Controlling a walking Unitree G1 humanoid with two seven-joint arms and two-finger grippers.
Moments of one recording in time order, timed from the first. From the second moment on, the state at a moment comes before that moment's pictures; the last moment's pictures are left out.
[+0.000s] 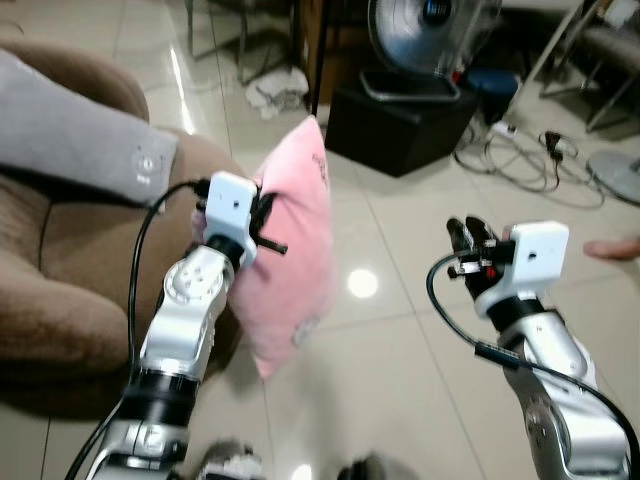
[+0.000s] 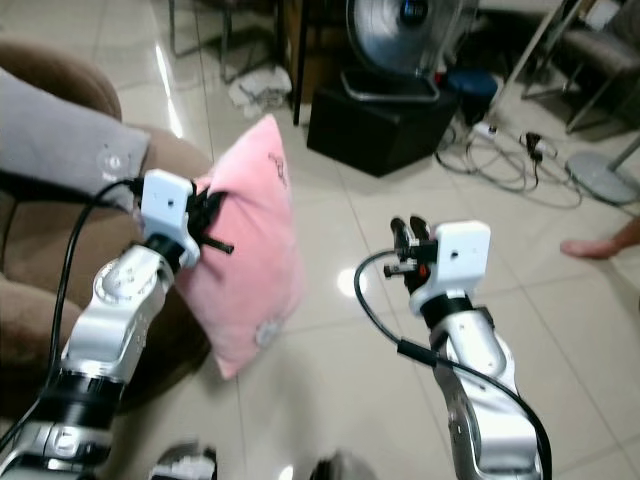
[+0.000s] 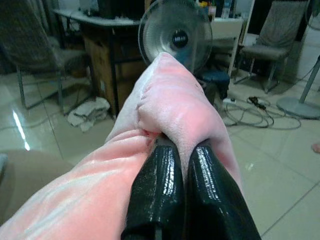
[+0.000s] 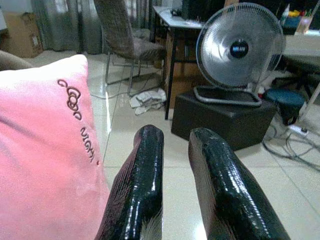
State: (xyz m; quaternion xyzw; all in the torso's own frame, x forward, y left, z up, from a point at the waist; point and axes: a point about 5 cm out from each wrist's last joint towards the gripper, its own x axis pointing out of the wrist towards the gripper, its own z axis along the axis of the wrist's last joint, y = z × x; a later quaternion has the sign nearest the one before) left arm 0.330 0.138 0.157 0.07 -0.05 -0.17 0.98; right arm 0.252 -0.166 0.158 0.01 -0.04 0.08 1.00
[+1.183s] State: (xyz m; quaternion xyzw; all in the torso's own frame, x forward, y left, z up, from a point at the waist) left arm 0.367 0.107 0.174 0.09 -0.05 -0.19 0.98; right arm 0.247 -0.159 0.128 -0.08 0.02 0.12 0.99
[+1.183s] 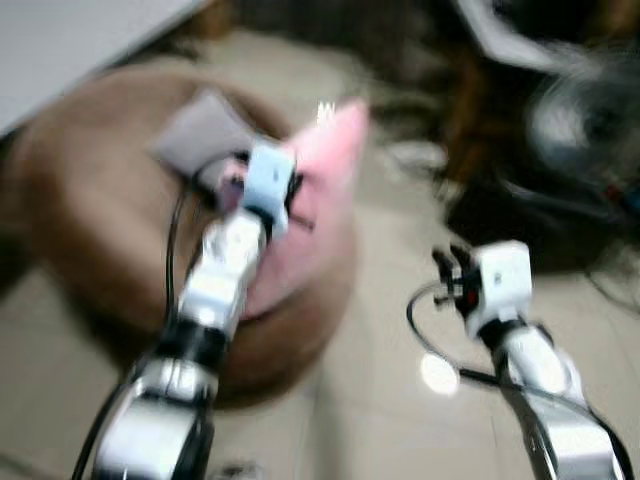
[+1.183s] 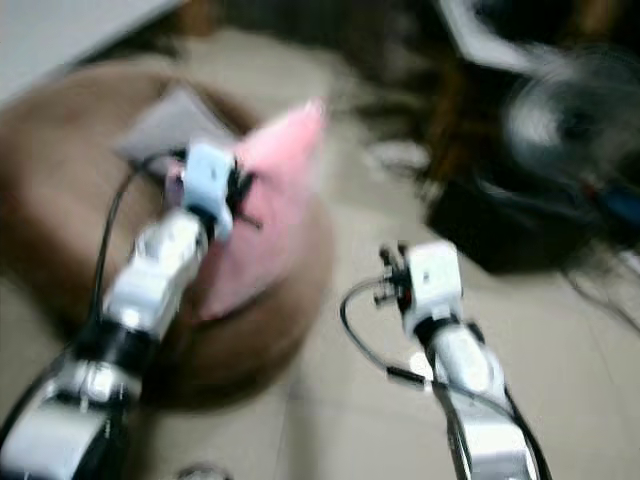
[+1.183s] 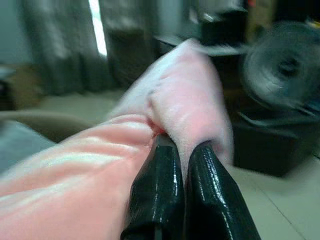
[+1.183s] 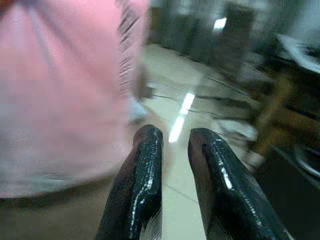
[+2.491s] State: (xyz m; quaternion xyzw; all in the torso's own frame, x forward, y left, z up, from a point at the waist) left arm 0.391 0.165 0.122 0.22 0.16 0.06 0.96; right arm 0.209 -0.141 0.113 -0.04 0.07 0.36 0.93
